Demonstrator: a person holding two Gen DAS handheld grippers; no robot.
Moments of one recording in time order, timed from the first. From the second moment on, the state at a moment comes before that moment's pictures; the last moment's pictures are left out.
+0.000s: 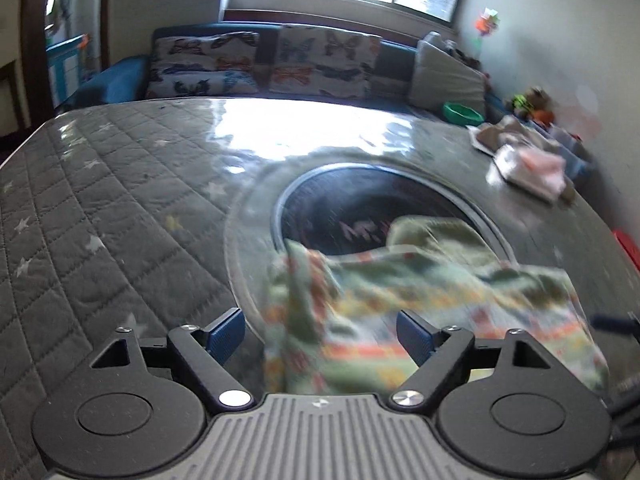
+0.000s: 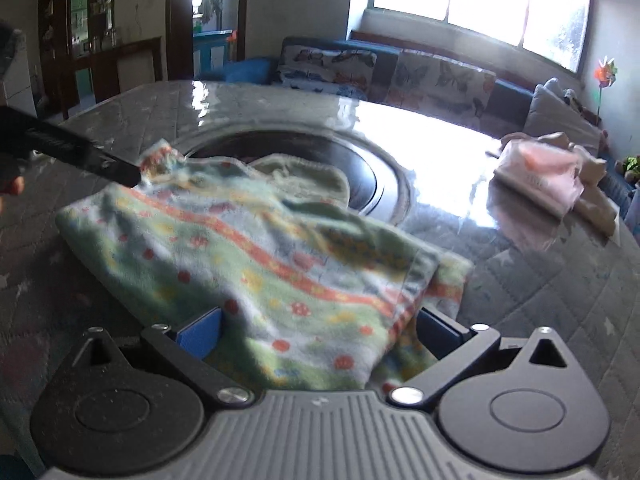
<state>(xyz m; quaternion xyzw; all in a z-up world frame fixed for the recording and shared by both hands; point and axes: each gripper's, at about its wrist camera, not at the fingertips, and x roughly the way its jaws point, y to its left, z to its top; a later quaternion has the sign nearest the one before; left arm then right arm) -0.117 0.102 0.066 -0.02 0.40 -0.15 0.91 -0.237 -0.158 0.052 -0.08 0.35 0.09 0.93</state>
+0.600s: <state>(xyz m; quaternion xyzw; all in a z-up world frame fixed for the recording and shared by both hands) -0.096 0.124 0.071 -0.06 0.40 -0.11 0.91 -0.189 -0.195 0.054 -0.03 0.35 0.06 0.93</state>
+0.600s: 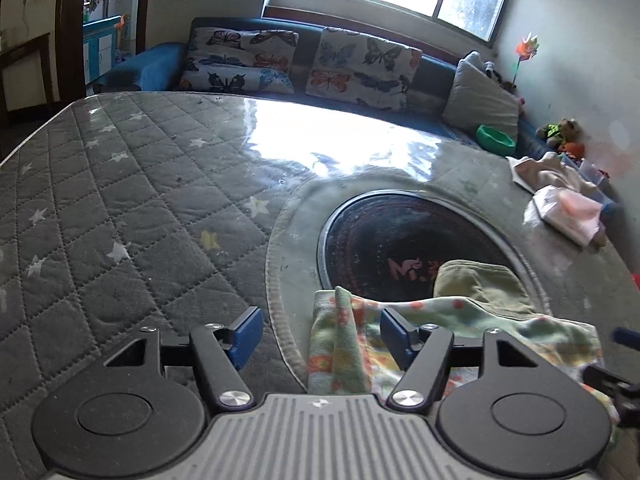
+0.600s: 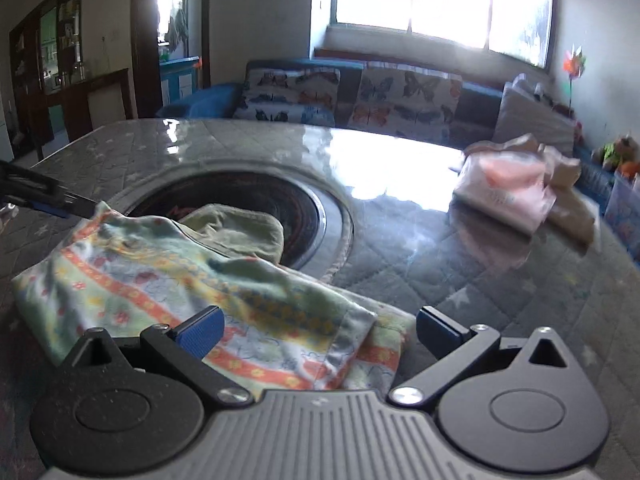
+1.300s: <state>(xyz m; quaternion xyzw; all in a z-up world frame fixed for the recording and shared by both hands) -0.121 0.162 0.069 -0.12 0.44 -0.09 0.89 -0.234 0.014 0.064 -0.23 0.30 0.34 0.86</state>
